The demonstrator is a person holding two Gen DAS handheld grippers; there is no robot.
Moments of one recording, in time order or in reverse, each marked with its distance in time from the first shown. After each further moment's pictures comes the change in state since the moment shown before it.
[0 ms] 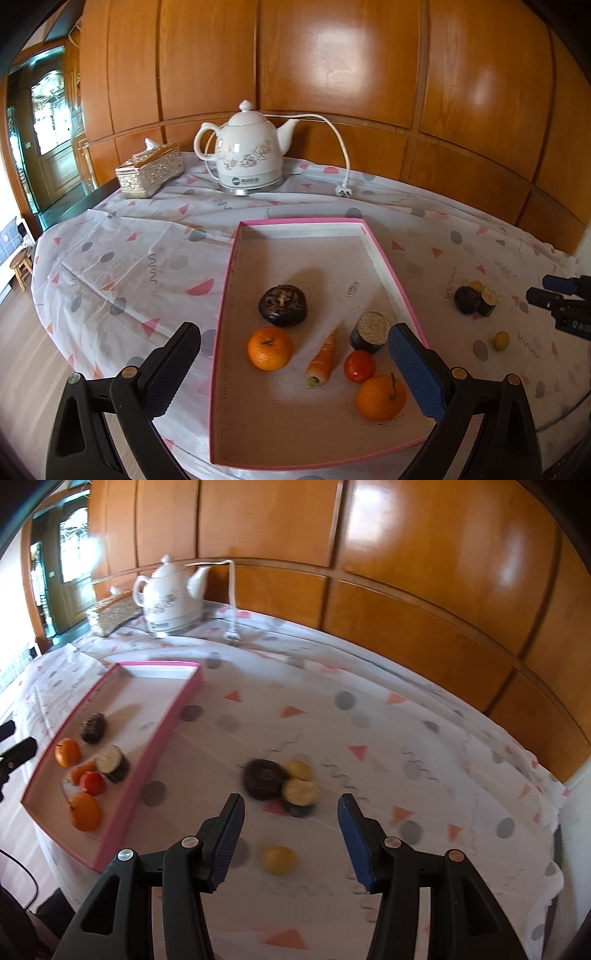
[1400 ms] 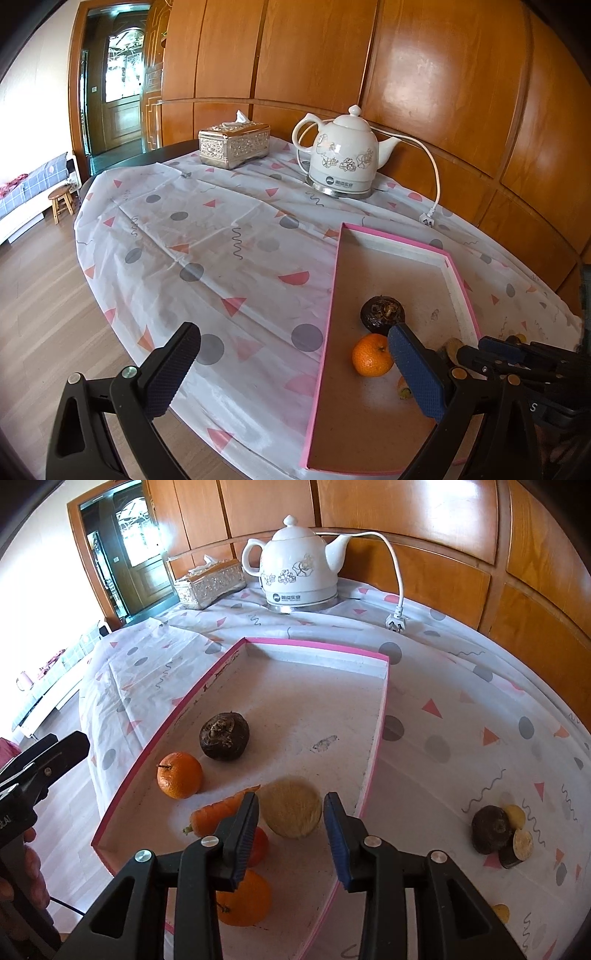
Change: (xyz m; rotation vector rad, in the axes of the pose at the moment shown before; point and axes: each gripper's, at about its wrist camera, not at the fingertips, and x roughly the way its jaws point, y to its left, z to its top) left arm -0.004 0.087 -0.017 -0.271 -0.027 0.144; right arm 0.058 0.159 0.032 -0.090 0.059 0.343
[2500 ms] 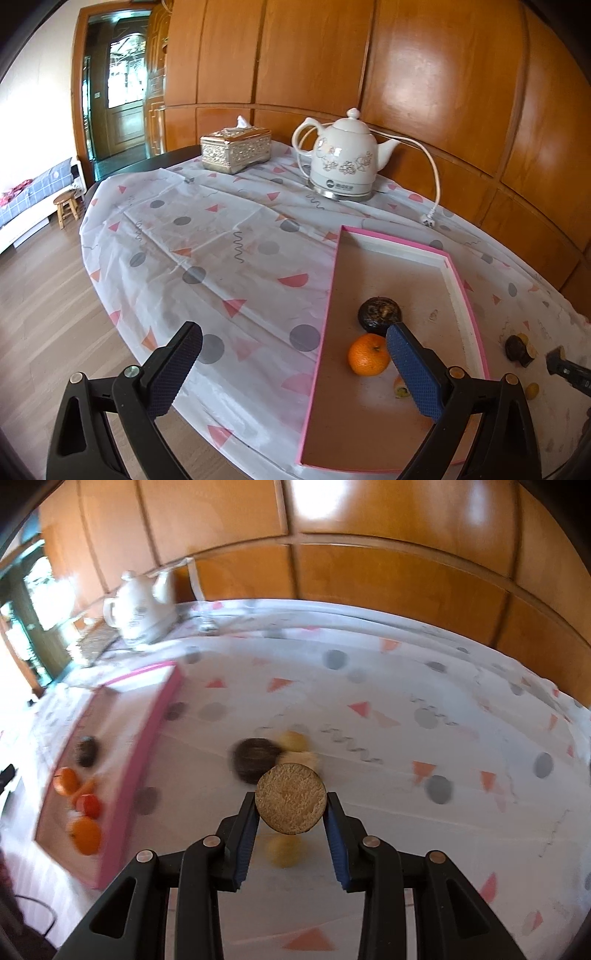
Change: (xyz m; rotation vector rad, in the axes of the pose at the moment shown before) left arm -0.007 -0.010 -0.001 0.019 -0.014 0.019; right arm -0.078 -0.148 -0.069 0.298 -0.054 -0.203
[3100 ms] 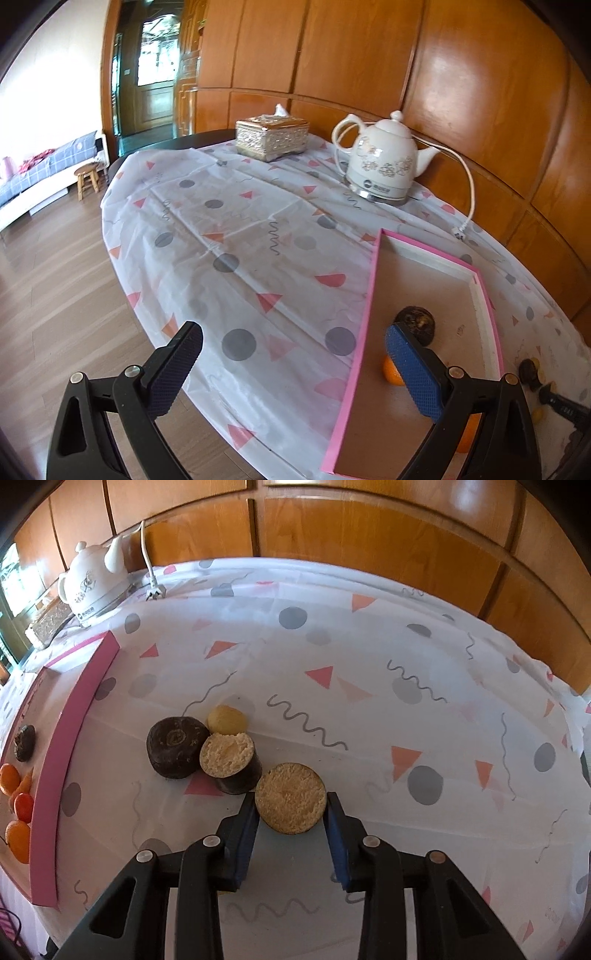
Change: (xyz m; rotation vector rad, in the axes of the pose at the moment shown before) left arm 0.011 0.029 0.000 -0.112 0.029 0.064; right arm 0.052 -0.034 -0.001 0.027 0.109 -0.156
